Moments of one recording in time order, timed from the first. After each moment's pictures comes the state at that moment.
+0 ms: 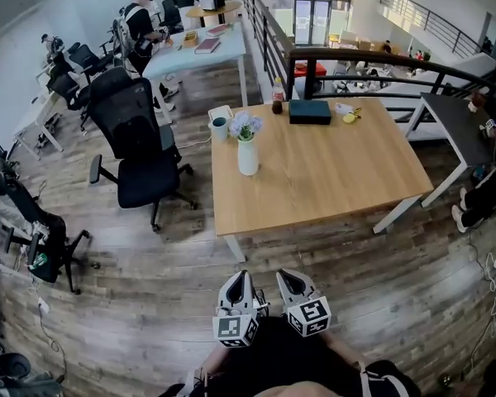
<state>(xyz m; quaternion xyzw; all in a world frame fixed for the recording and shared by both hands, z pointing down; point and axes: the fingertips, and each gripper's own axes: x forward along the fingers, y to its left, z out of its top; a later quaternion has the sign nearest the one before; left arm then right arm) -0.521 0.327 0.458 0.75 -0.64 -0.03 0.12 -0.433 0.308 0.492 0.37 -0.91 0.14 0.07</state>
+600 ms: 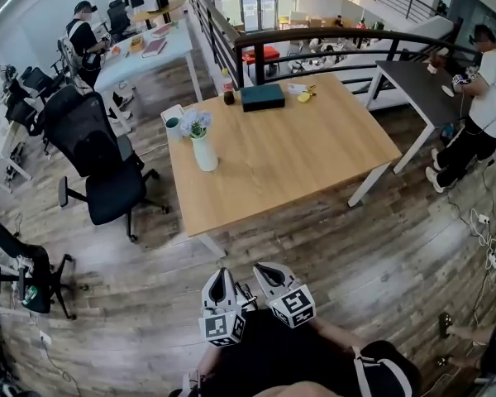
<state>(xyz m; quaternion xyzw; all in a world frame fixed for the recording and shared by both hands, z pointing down) -0.497 0.325 0.460 0.76 -0.63 -0.01 0.13 -0.415 0.315 0.487 0.37 -0.92 0.13 0.08</state>
